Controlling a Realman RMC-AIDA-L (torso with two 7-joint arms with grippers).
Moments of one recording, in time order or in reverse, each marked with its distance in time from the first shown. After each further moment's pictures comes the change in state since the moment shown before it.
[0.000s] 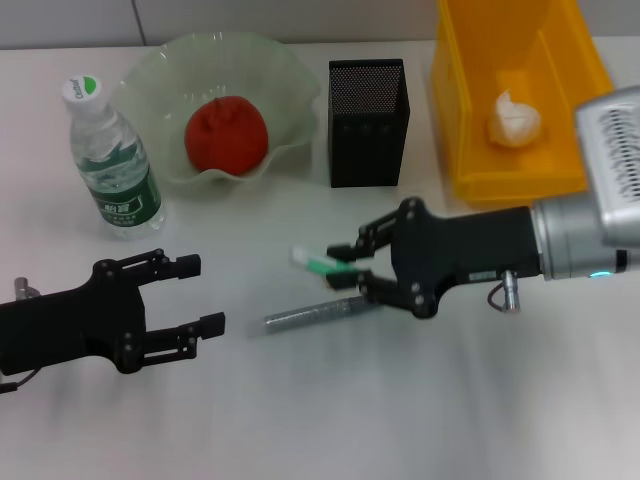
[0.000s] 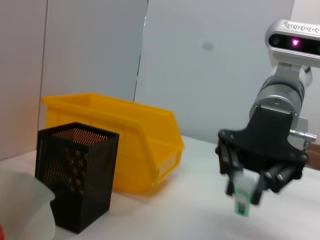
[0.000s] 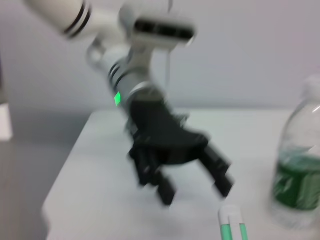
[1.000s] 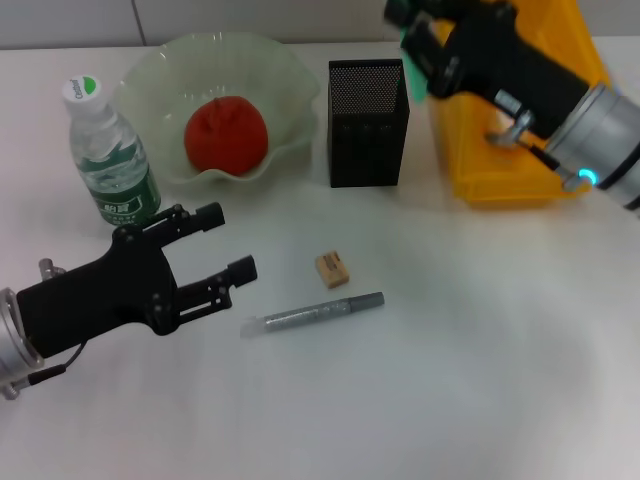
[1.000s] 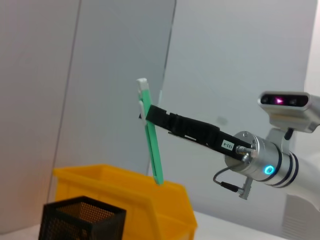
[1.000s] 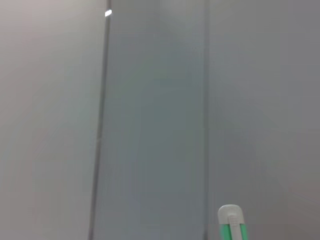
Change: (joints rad) left arm 0.002 -0.045 -0.002 -0.118 -0.198 0.010 0.083; right arm 0.084 0.012 0.083 0.437 0.816 0.093 -0.450
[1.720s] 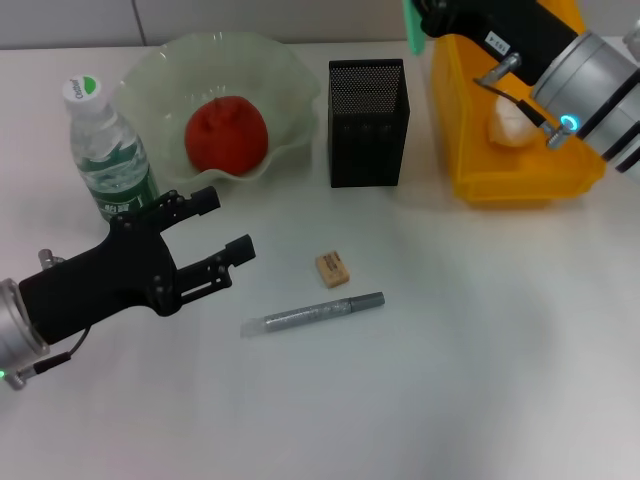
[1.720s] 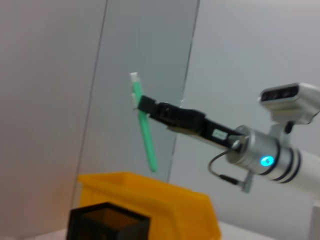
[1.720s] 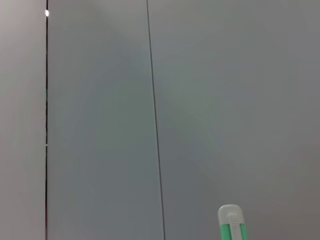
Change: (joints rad) left arm -0.008 -0.003 0.000 -0.025 -0.048 -0.046 0.010; right arm 0.086 0.000 -0.014 0.026 0.123 0.130 0.044
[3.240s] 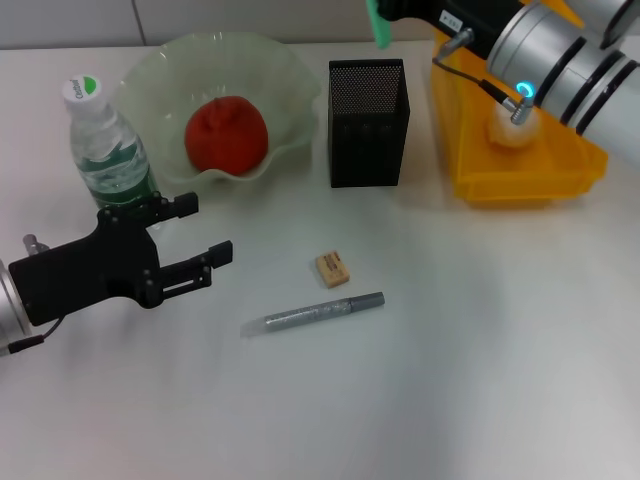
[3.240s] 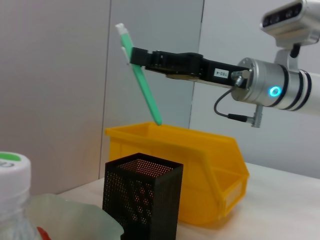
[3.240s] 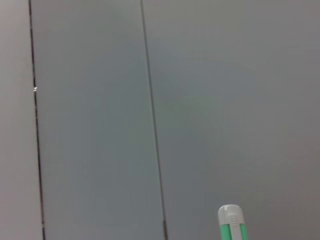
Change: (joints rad) left arm -0.009 0.011 0.026 0.120 0.077 -0.116 -0.044; right arm 0.106 0.000 -0.031 0.012 -0.005 0.163 0.065
